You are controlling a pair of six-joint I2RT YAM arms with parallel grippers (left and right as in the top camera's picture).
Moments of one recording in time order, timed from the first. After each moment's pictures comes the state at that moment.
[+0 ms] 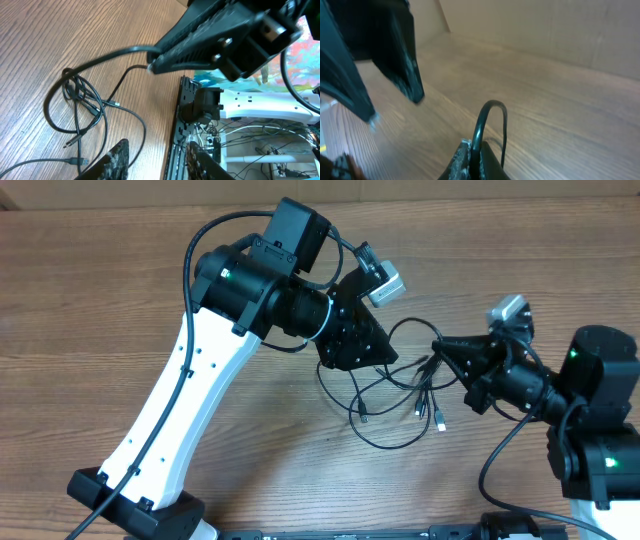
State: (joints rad) left arm -0.53 1.72 2.00 -1.36 0.89 0.32; right arm 0.01 0.88 1.03 -0.62 -0.79 -0.11
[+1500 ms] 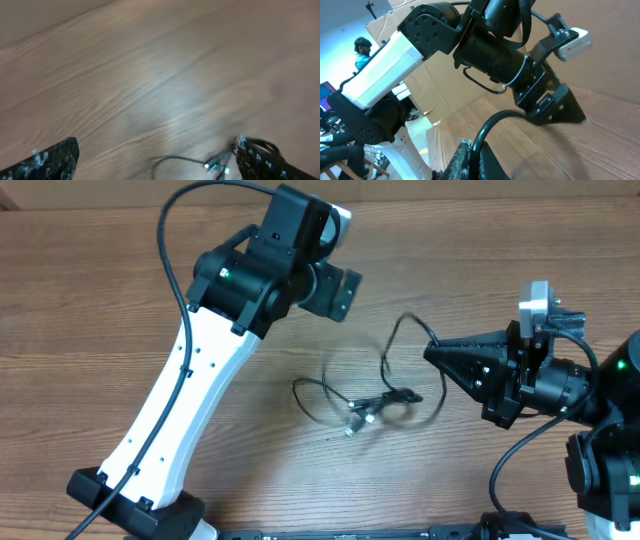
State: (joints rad) left arm -0.52 1.72 2.00 -1.18 -0.08 -0.09; right arm 0.01 0.87 1.16 -0.39 -1.19 0.28
